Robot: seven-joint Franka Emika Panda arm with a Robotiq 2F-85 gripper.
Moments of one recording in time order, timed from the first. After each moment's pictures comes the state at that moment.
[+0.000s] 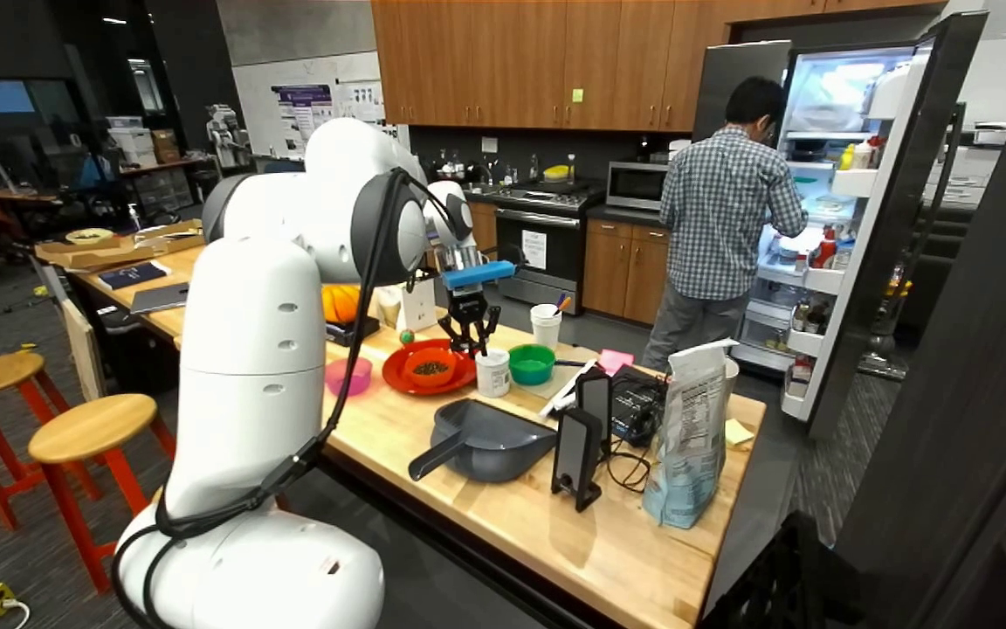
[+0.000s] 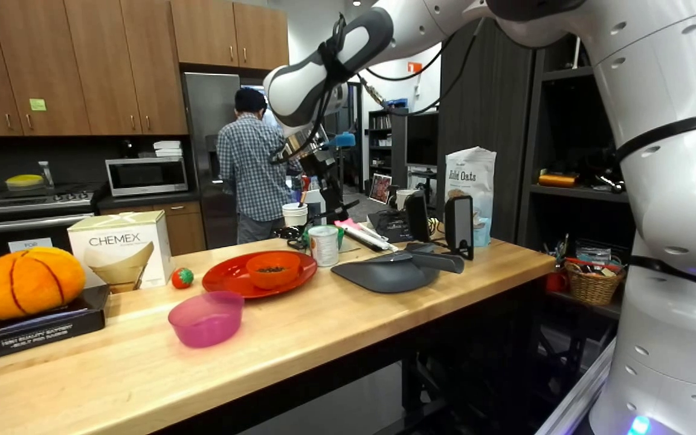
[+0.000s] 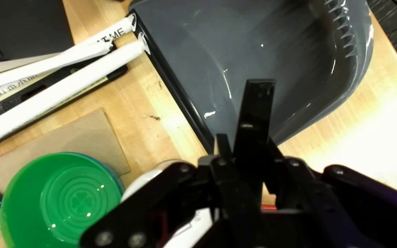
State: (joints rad) arm 0.13 0.36 0.15 -1.62 -0.29 1.68 -0.52
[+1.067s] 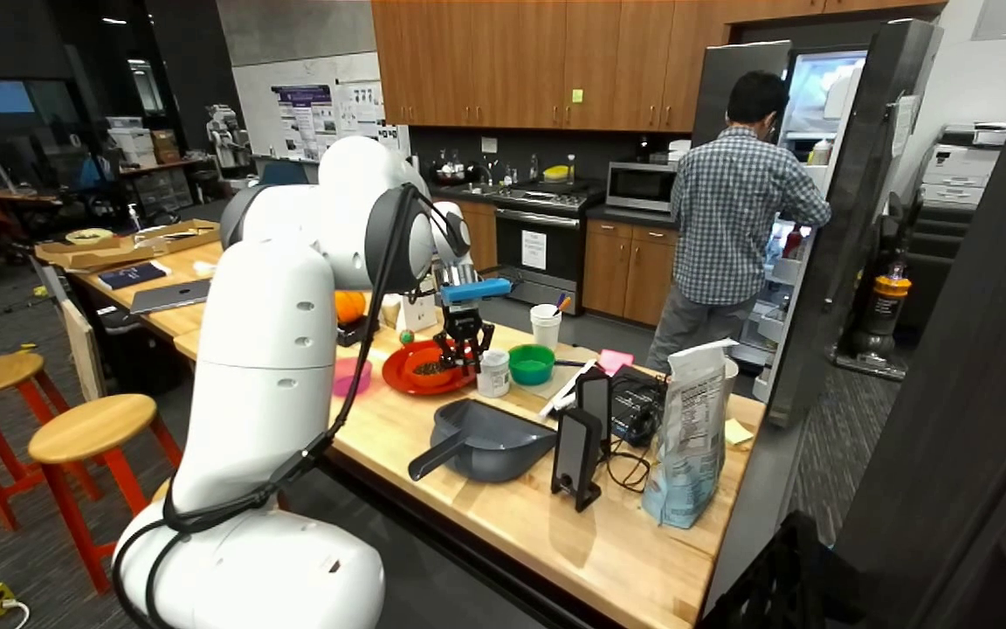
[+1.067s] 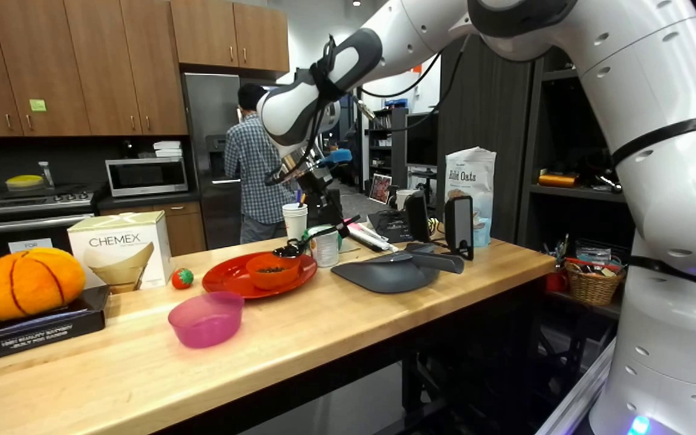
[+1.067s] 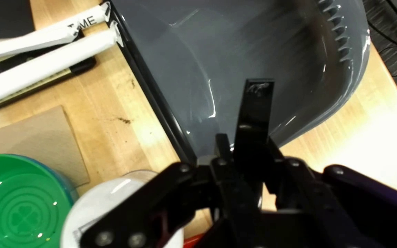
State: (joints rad) arm 0.14 0.43 0.17 -1.60 -0.29 1.63 -0.56
